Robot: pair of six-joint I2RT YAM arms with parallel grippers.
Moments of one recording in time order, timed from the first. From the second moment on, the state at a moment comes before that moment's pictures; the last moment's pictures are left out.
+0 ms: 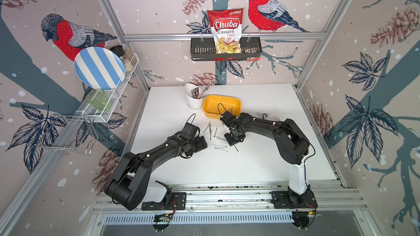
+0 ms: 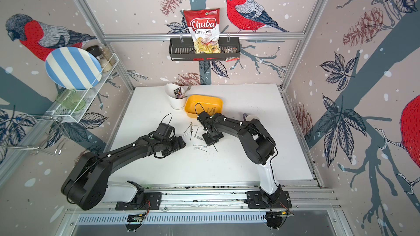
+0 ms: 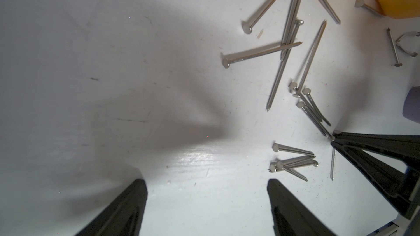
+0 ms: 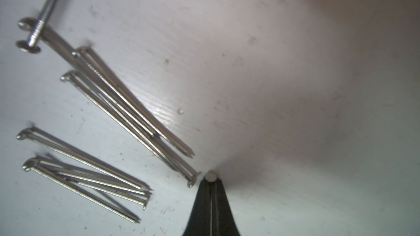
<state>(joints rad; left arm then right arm) -0.46 1.38 0.64 -0.36 0.18 -0.80 0.81 2.04 1.42 -0.86 0.00 0.22</state>
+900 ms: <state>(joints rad) -0.45 1.31 0.62 -0.38 0.16 -0.79 0.52 2.02 1.89 -0.88 -0.15 0.35</state>
